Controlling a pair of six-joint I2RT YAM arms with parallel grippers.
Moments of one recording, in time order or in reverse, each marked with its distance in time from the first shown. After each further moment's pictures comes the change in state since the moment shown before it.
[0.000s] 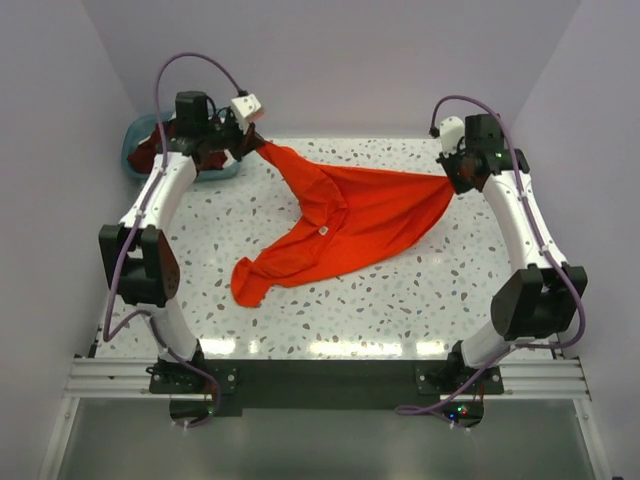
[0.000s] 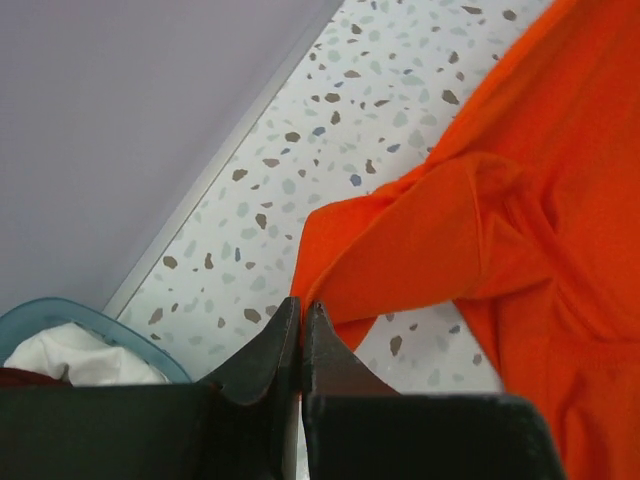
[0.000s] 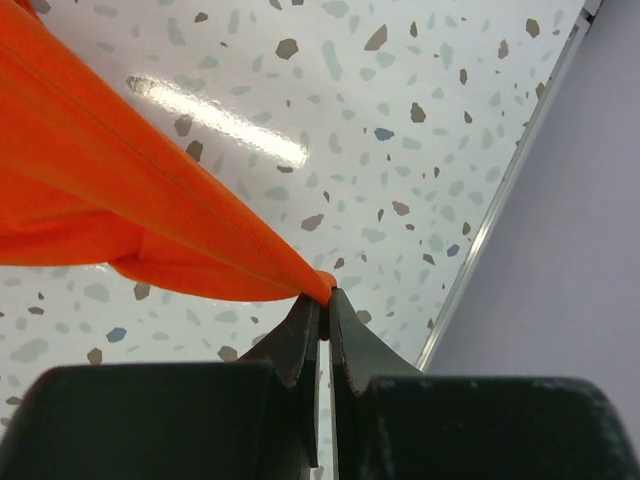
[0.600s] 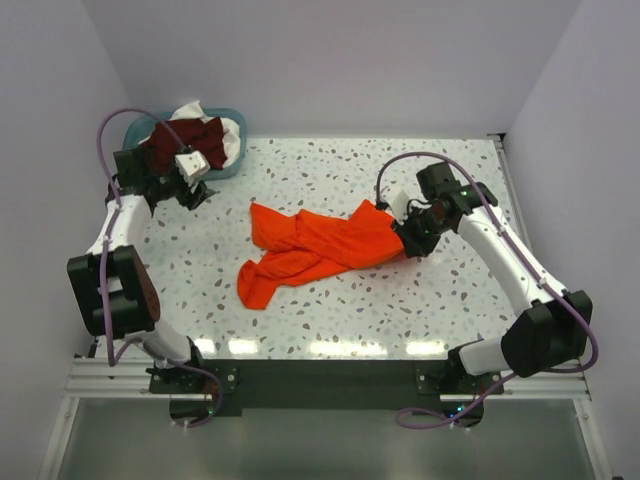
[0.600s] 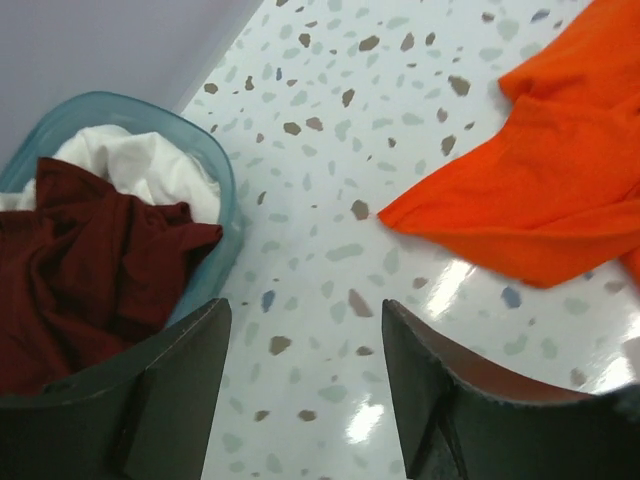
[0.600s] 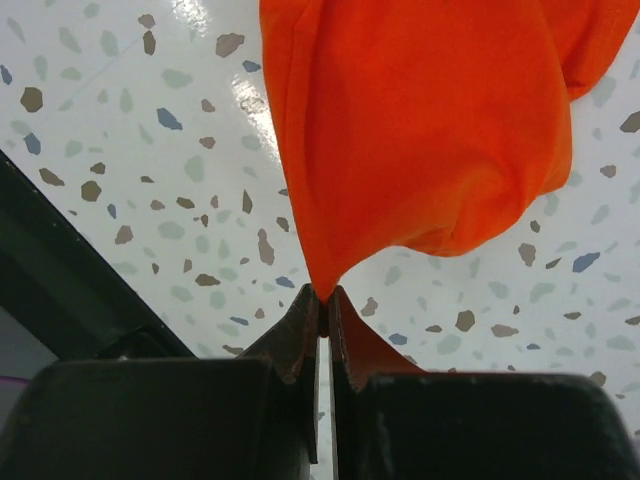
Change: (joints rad) left arm 0.353 -0.224 -0.497 0.039 0.197 0.506; right arm 0.257 -0.196 -0.286 -0.265 -0.332 -0.133
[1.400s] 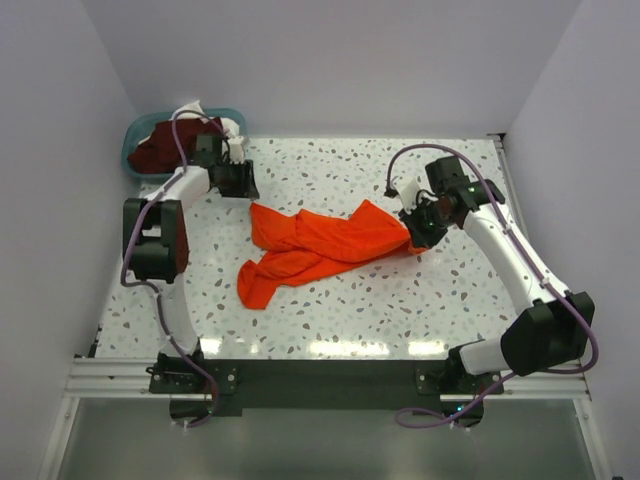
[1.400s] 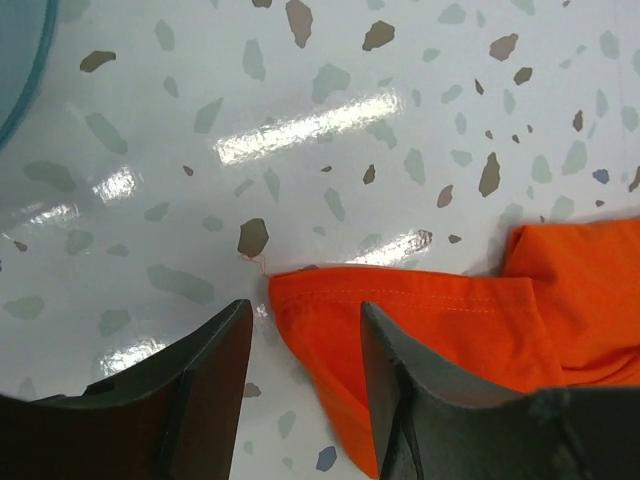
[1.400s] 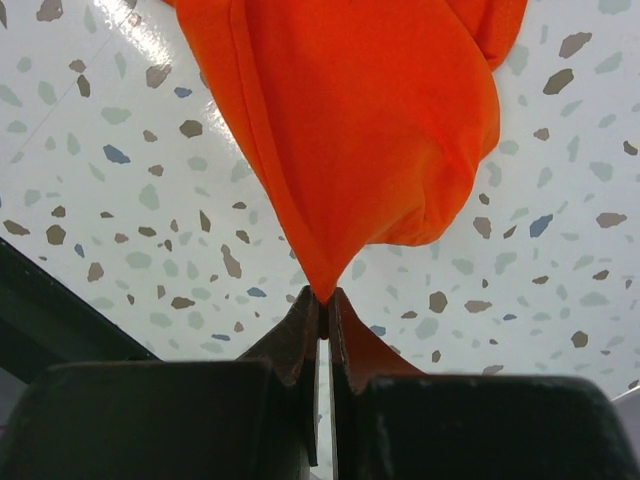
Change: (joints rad) left arm -0.311 0.400 0.289 -0.077 -0.527 -1.037; right arm -0.031 0.003 0.023 0.030 0.055 0.086
